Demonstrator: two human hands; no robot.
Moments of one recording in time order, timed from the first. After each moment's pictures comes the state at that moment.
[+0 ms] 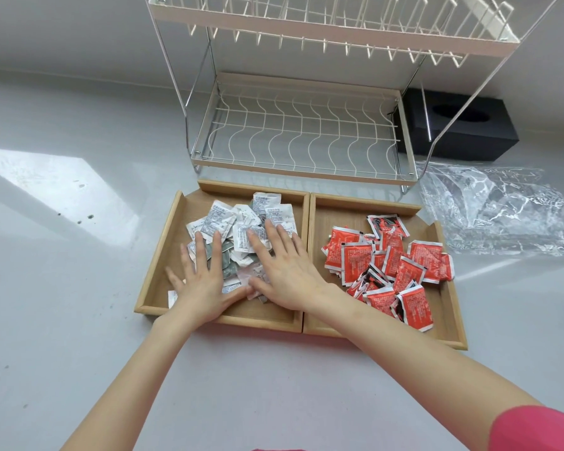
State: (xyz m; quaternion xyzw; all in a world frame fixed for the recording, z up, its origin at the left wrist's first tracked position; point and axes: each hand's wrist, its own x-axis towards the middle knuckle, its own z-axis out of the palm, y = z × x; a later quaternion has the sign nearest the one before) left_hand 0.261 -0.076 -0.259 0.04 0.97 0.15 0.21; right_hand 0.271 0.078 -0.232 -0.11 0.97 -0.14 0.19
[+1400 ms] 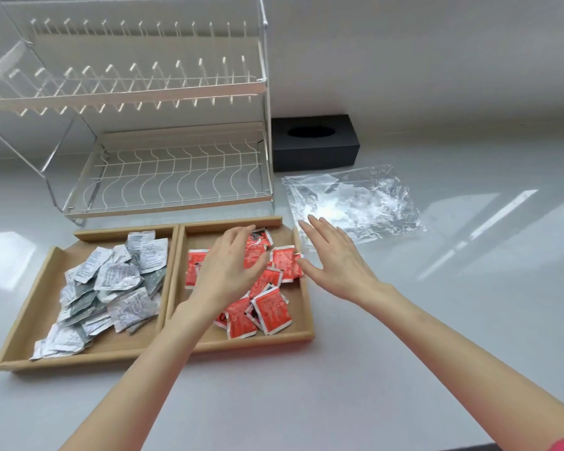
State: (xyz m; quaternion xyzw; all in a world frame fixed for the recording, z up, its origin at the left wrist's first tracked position) left_hand 0.304 0.169 -0.177 0.24 0.93 0.27 0.05; right_hand 0.369 0.344 -0.180 0.03 0.97 -0.22 0.03
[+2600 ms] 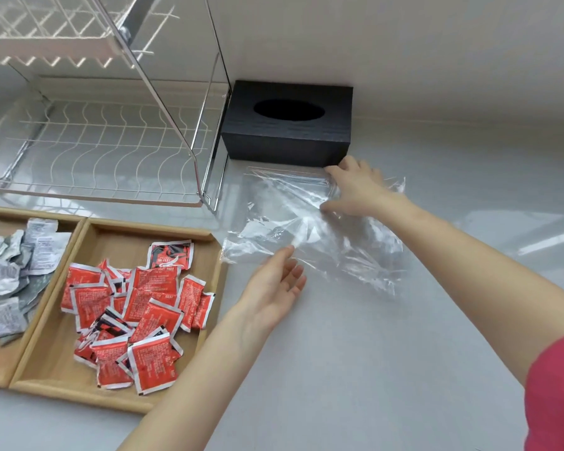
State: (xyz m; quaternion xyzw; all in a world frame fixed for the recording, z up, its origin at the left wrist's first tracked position) left_hand 0.280 0.392 -0.224 -0.40 0.42 0.75 0.31; right_hand 0.185 0.558 -0.234 -0.01 0.98 -0.09 0.18
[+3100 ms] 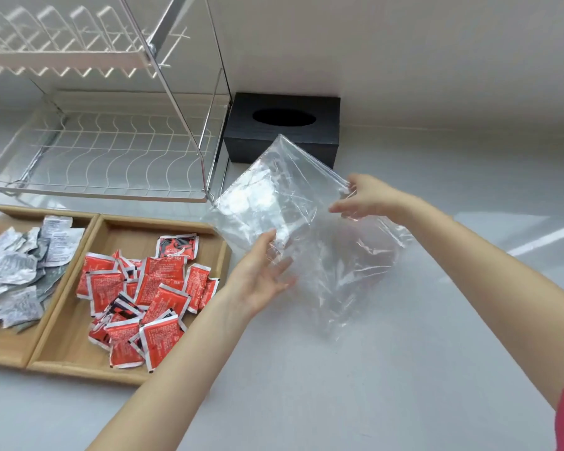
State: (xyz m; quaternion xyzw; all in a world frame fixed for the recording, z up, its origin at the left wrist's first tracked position) left_hand 0.297 0.370 -0.199 -0.29 0.47 0.77 0.32; right_hand 0.232 0.569 -0.197 0.12 0.86 -0.44 0.22
